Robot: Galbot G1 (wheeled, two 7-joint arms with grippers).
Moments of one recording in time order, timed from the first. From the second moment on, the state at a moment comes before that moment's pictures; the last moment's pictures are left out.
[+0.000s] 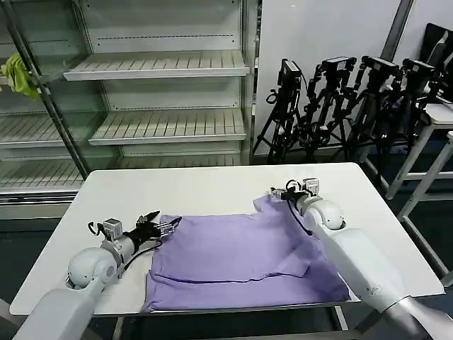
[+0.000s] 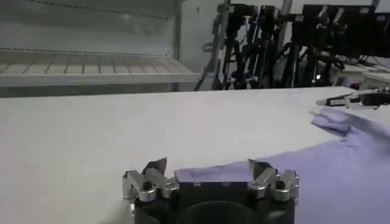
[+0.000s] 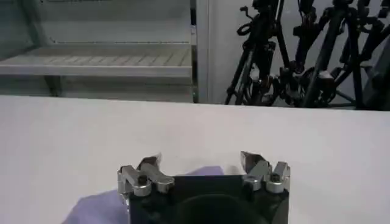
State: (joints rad) left arm 0.91 -0.94 -0.28 -1.60 -0.69 0.44 0.19; right arm -0.42 1.09 -0.12 1.23 0.81 -0.45 0.16
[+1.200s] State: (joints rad) left arm 0.92 -0.94 -0.28 -1.58 -0.66 0.43 0.20; right arm -0.47 1.09 -0.09 1.24 0.77 -0.43 0.14
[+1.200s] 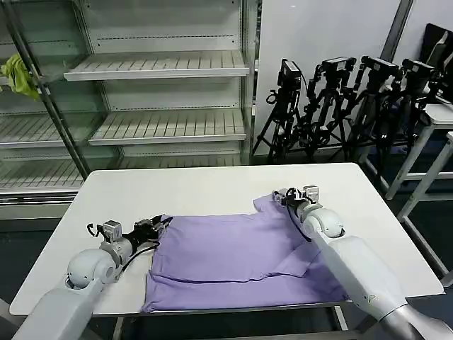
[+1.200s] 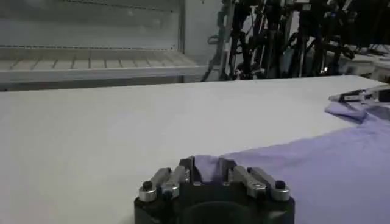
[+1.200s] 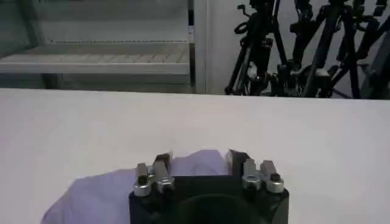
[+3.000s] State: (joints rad) left arm 1.01 -0.90 -0.37 -1.71 -0.67 0.42 0.20; right arm -0.63 0.97 0.05 1.51 0.80 -0.40 0.17
